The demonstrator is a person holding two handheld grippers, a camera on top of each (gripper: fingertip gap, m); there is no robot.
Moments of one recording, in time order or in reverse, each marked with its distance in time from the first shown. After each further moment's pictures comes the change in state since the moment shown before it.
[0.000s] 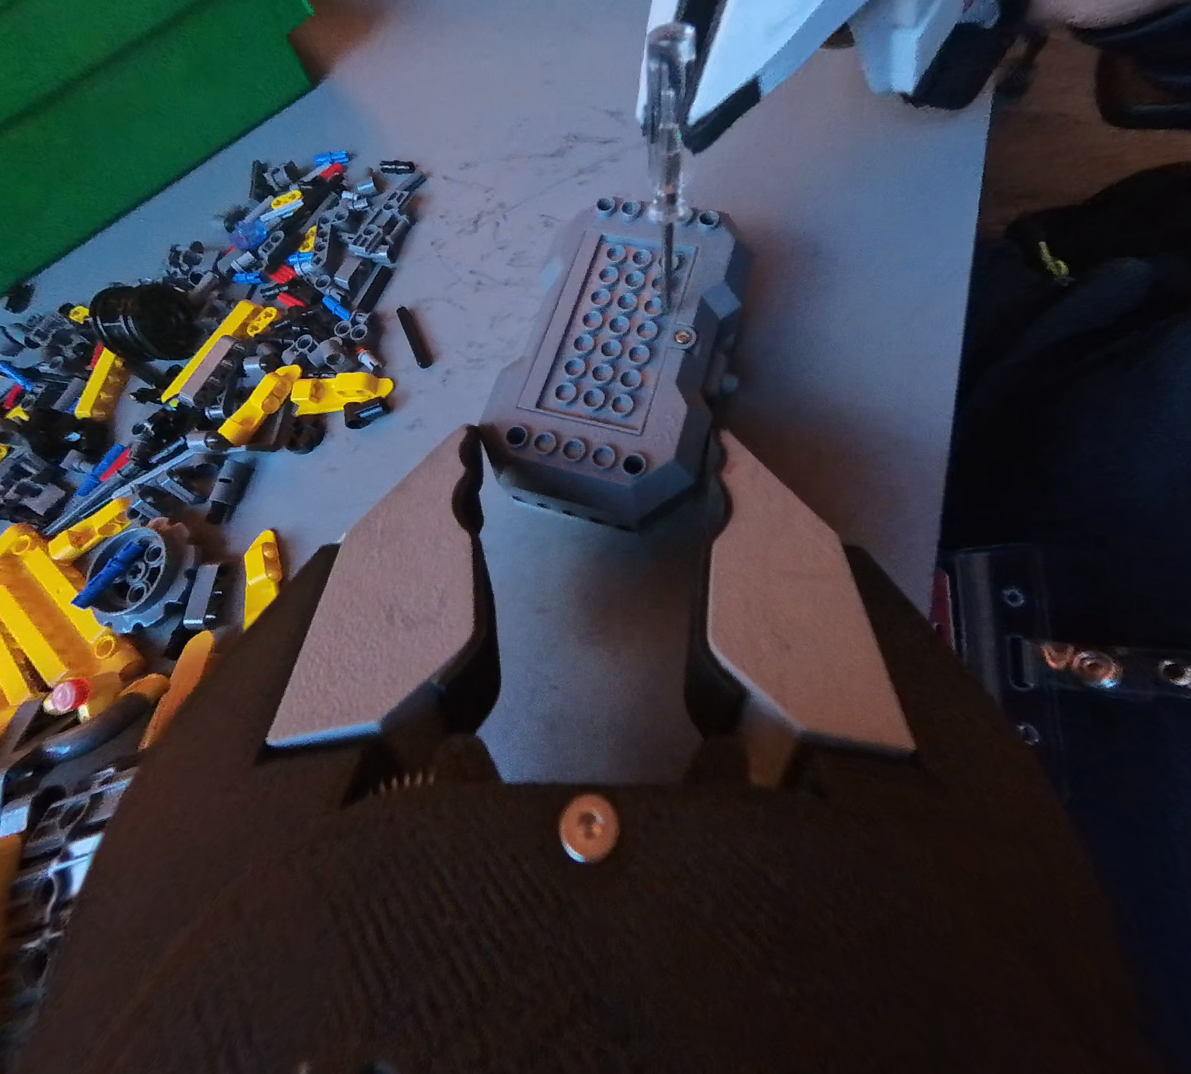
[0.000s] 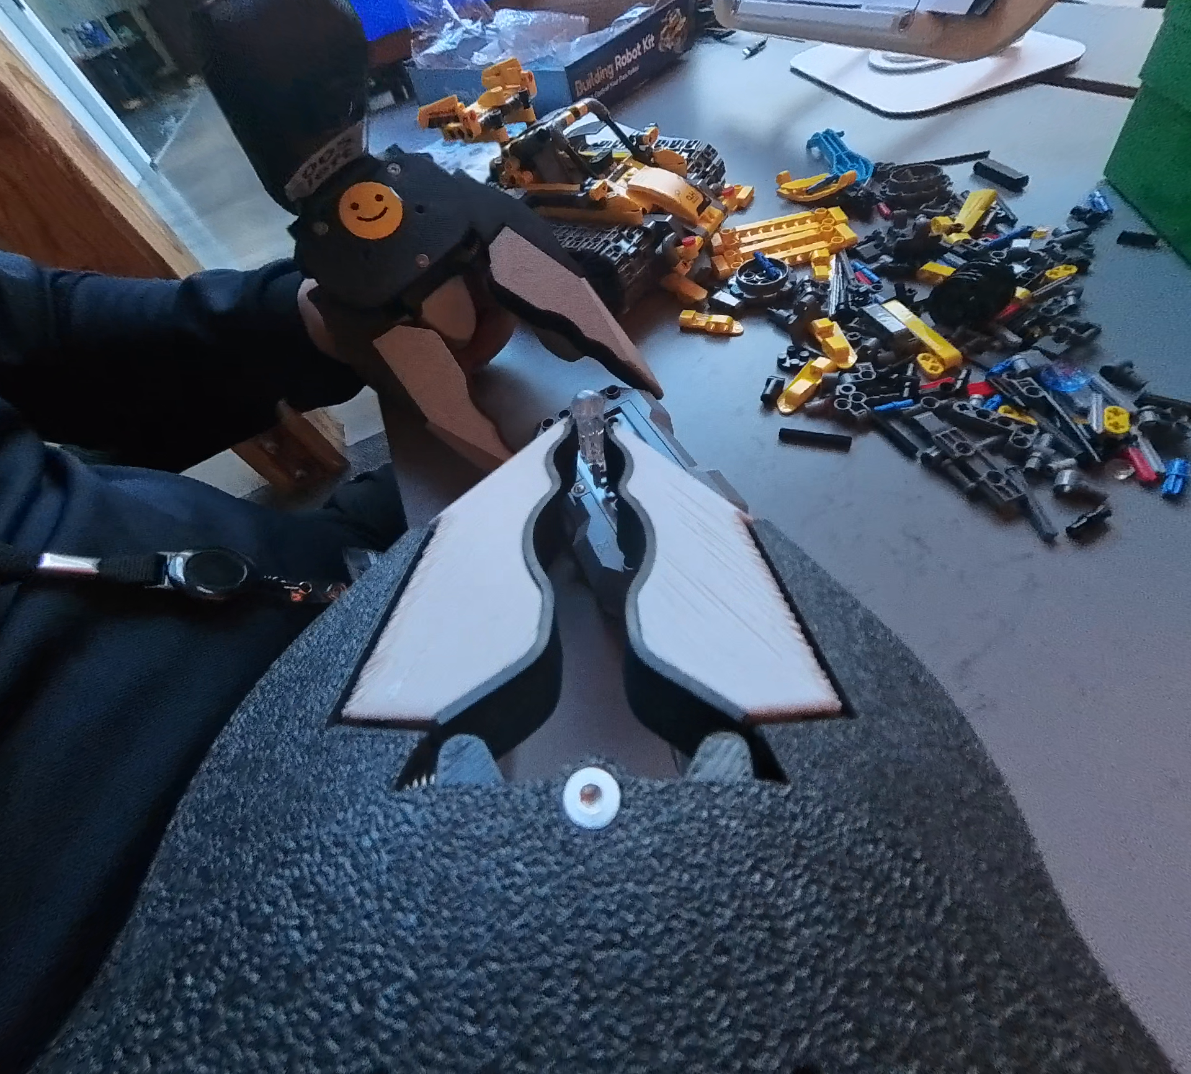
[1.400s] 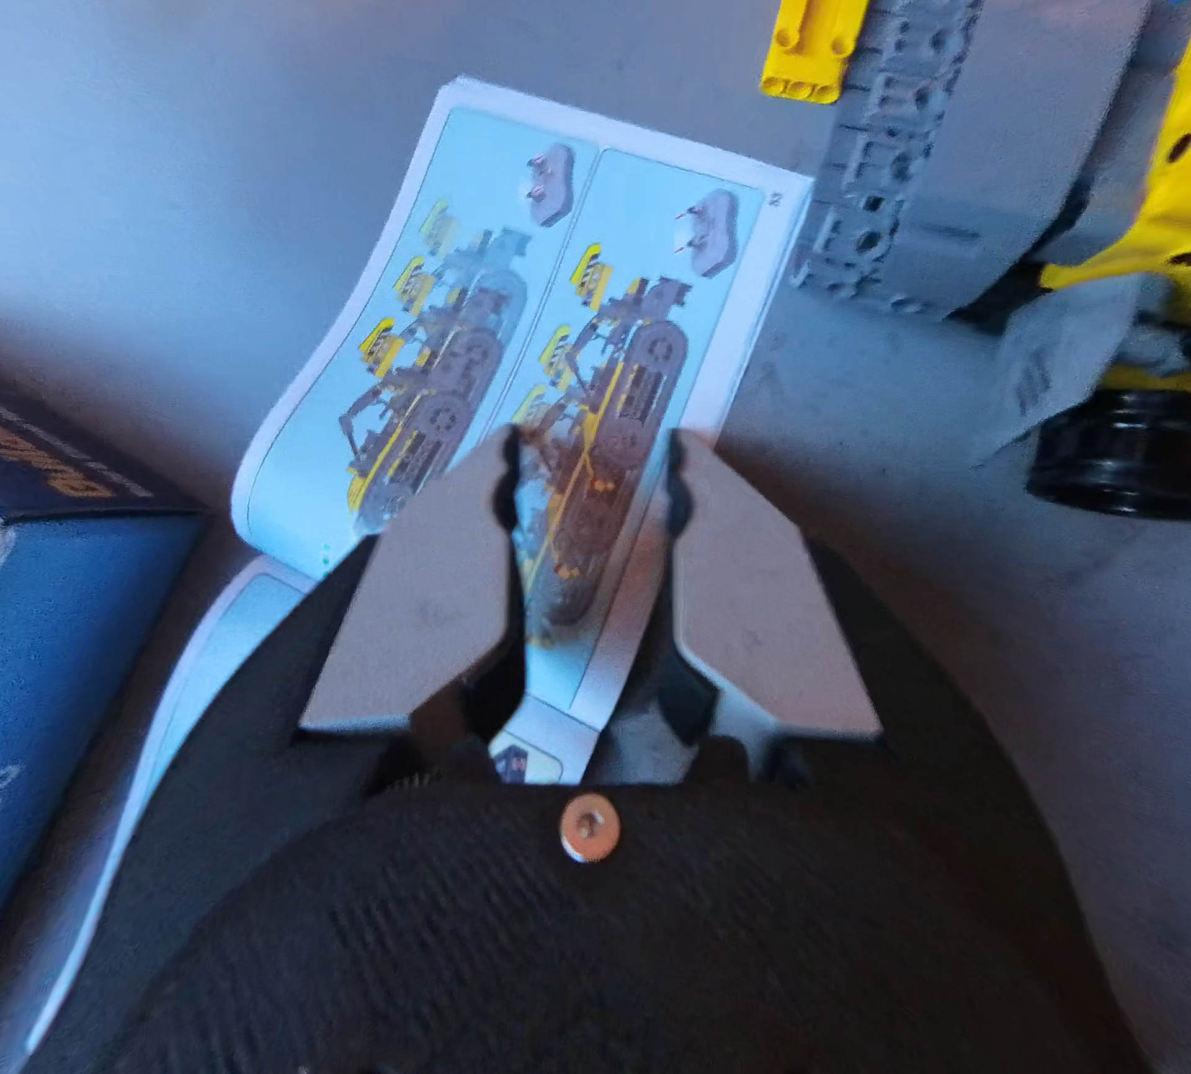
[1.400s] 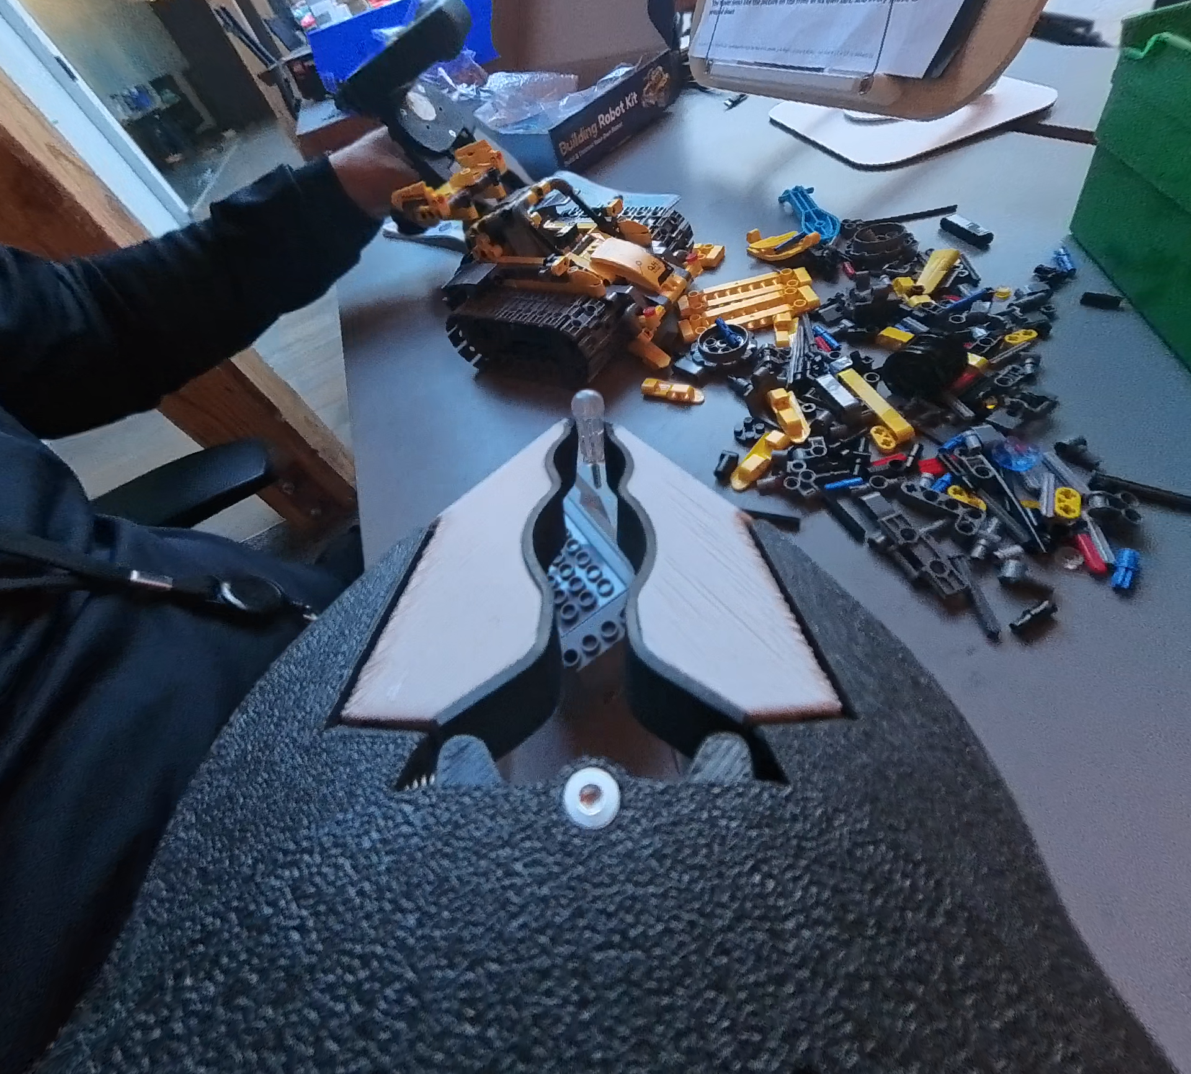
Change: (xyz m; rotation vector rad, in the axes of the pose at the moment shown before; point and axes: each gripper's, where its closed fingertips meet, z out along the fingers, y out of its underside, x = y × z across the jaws) left arm -0.224 0.225 -0.216 -0.381 -0.396 -0.443; right arm 0.028 -0.032 0.018 0.037 -0.028 0.040
